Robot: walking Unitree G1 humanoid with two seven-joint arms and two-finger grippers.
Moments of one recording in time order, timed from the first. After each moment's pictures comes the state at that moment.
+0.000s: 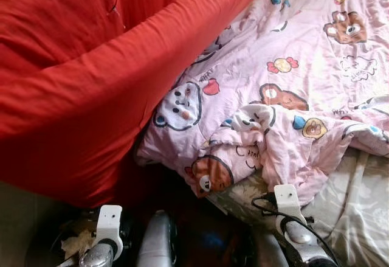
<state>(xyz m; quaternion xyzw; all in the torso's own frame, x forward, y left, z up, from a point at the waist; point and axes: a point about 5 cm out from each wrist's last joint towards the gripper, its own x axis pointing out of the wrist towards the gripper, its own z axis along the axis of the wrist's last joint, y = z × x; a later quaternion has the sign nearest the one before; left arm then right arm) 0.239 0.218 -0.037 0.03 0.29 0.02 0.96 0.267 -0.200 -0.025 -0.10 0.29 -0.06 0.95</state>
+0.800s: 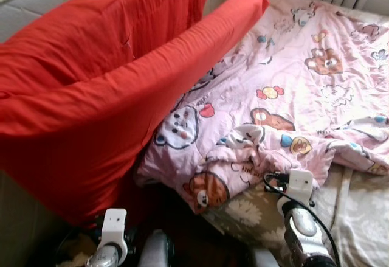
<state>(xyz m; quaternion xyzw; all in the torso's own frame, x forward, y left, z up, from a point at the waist) 0.227 0.215 -0.049 0.02 0.33 0.03 0.94 0.287 -0.196 0.008 0.02 0.14 -0.07 0.99</state>
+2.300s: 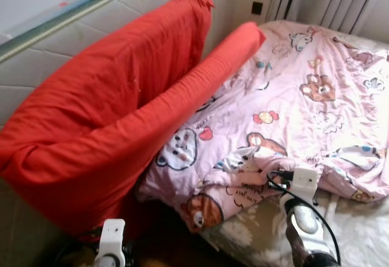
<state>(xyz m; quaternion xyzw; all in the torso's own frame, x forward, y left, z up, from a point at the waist) 0.210 0.220 -0.060 0.03 0.37 0.04 0.93 0.290 -0.195 0.011 0.03 0.14 -0.09 0.99</state>
